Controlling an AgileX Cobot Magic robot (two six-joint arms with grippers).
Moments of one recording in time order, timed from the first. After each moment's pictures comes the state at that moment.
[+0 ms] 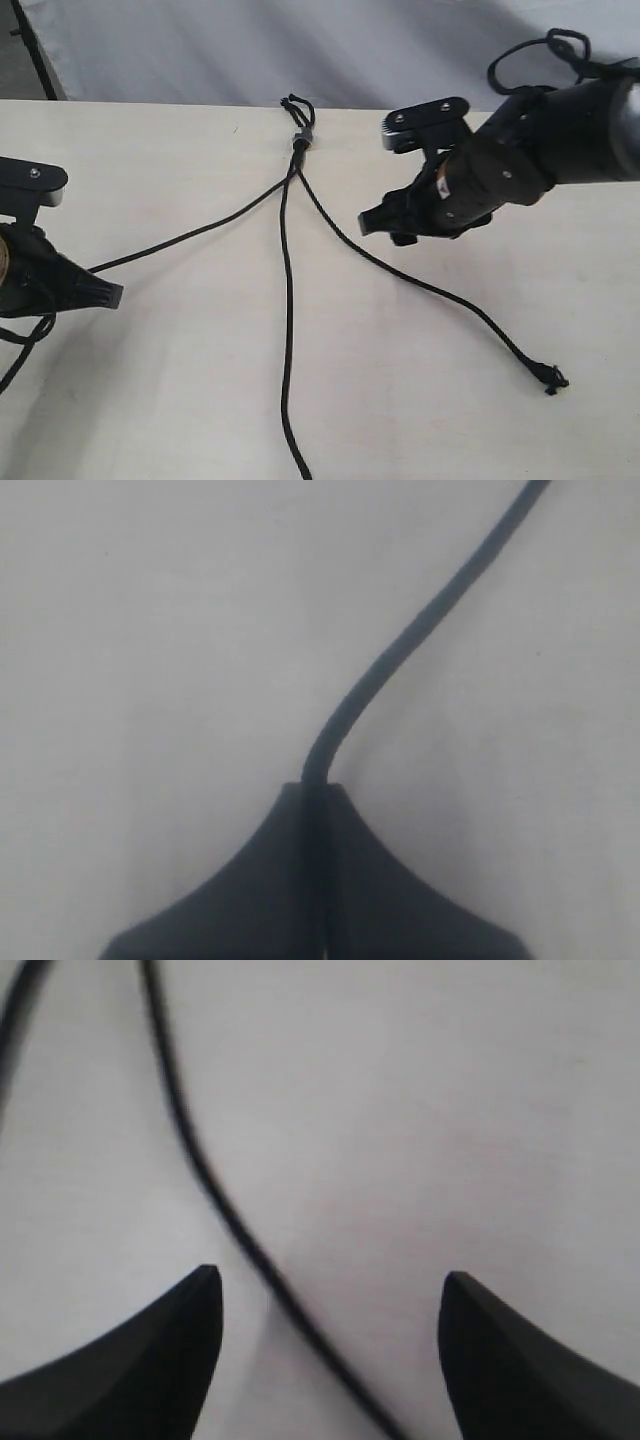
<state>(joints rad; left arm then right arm) -0.22 1.43 -0.54 0.62 0.27 -0.73 0.39 1.80 -1.04 -0.43 0.37 0.53</state>
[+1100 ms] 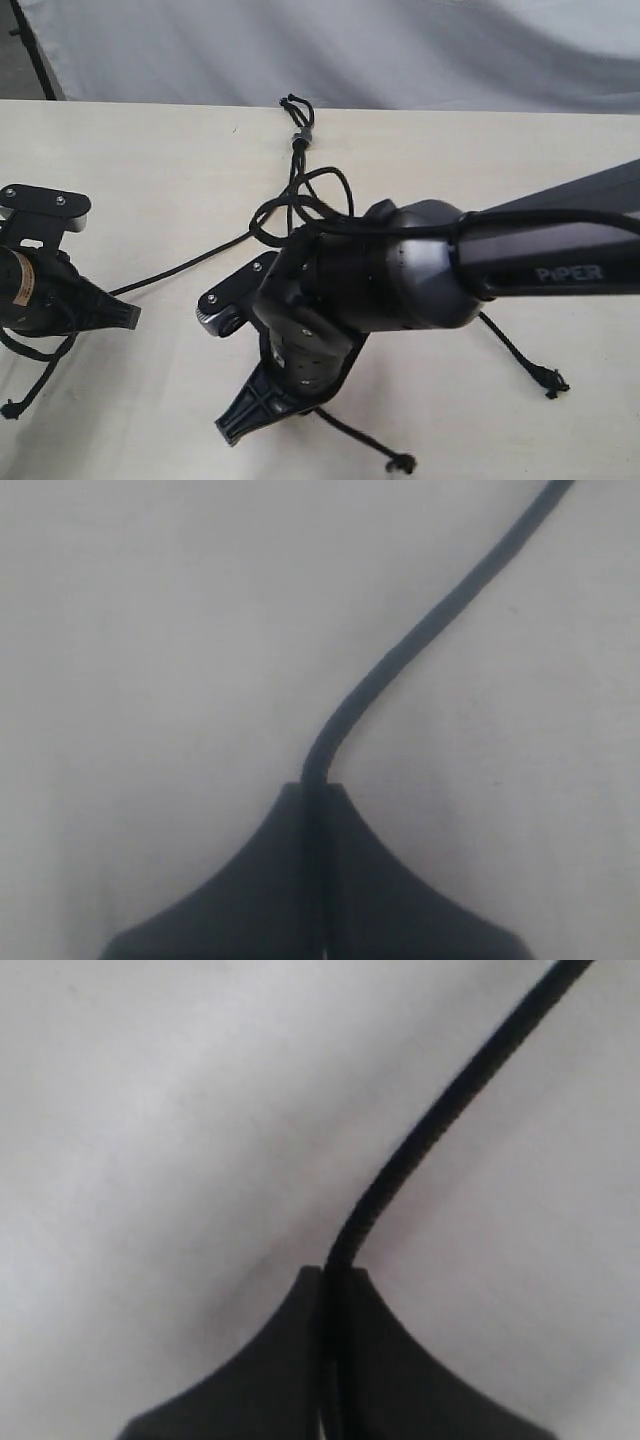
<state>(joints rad) -0.21 1.55 -0.53 0.62 0.16 -0.73 0.89 1.92 -1.09 -0.24 0.66 0.45</state>
